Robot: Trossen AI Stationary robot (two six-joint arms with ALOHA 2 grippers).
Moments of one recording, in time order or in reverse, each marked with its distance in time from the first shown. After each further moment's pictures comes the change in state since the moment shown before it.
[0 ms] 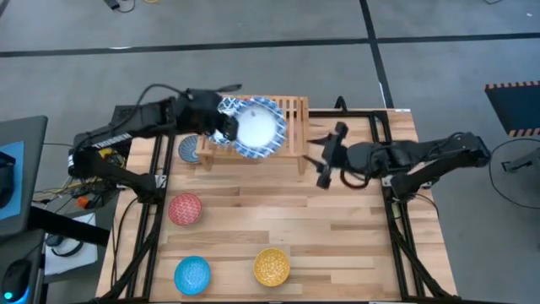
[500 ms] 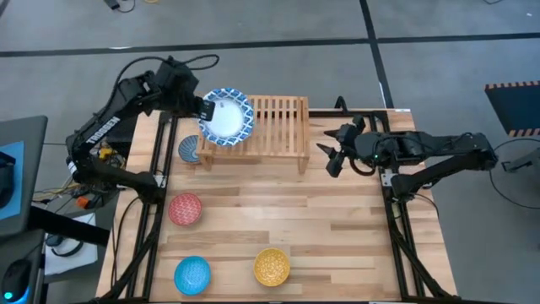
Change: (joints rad) left arm 0.350 0.000 0.129 -0.345 0.206 0.140; right arm -0.093 -0.095 0.000 -0.230 -0.007 0.298
